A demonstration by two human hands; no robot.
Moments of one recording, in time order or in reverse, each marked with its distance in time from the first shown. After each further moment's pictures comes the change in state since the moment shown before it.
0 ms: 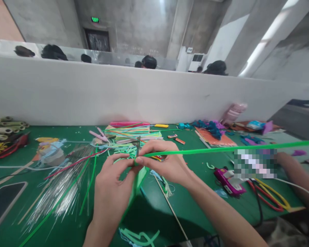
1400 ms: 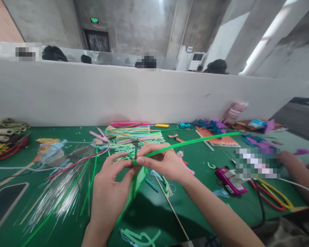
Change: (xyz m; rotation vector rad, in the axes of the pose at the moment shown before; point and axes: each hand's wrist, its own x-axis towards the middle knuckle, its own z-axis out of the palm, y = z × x) left_hand 0.000 -0.007 -0.003 -0.102 -0.068 -0.080; right_hand -0.002 0.016 0.005 0.308 -0.066 0.157
